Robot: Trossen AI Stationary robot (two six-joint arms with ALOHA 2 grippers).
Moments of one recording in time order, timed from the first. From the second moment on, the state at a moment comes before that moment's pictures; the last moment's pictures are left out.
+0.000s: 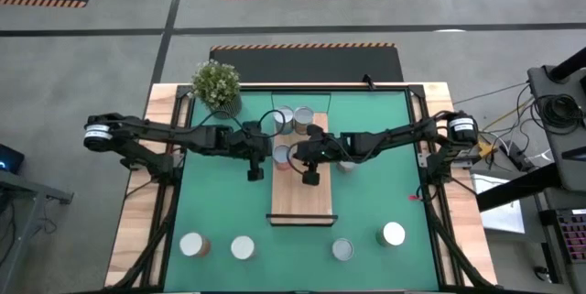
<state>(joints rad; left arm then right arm) 0.07 1.38 0.84 -0.32 -0.15 0.06 -0.04 1.74 1.06 0.05 0.10 -0.07</state>
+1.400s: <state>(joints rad) -0.11 1.04 0.84 -0.38 -0.02 0.02 0.12 1.39 1.06 -0.36 0.16 0.17</state>
